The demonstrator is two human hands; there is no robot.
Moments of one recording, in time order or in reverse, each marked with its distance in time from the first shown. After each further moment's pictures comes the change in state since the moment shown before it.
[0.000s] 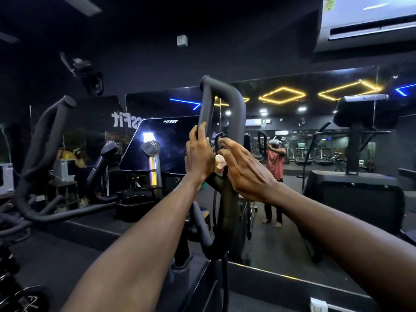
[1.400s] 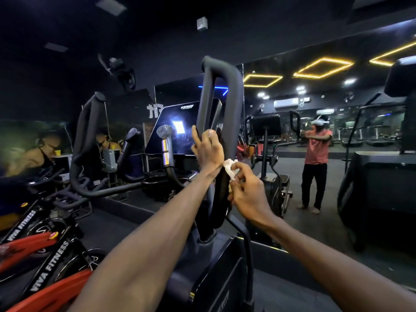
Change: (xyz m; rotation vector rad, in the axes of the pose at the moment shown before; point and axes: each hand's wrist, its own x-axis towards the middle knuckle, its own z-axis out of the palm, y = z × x) left_hand -0.059 0.039 0.011 -0.169 0.029 -0.397; right_hand -0.092 -0.054 0.037 0.962 0.253 0.609
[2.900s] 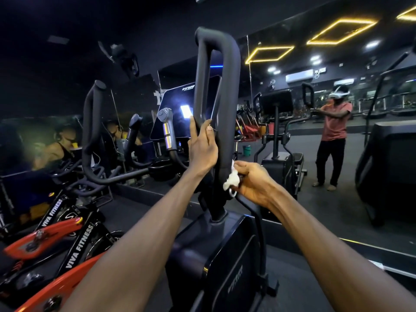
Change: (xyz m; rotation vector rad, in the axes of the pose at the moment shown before) left_hand -0.023 -0.041 -0.029 0.278 -0.165 0.158; right_hand 0.002 0.025 0.002 0.951 -0.283 0.817
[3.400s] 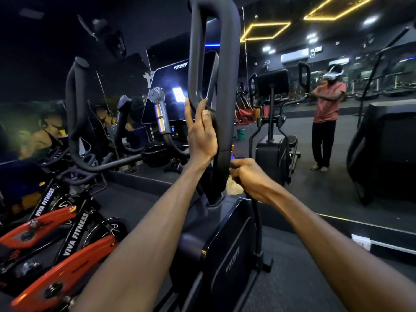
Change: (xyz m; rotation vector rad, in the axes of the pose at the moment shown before) left_hand -0.011 -0.004 0.014 -0.202 0.155 0.086; right_hand 0.008 0.036 -0.010 -0.537 0.116 -0.098
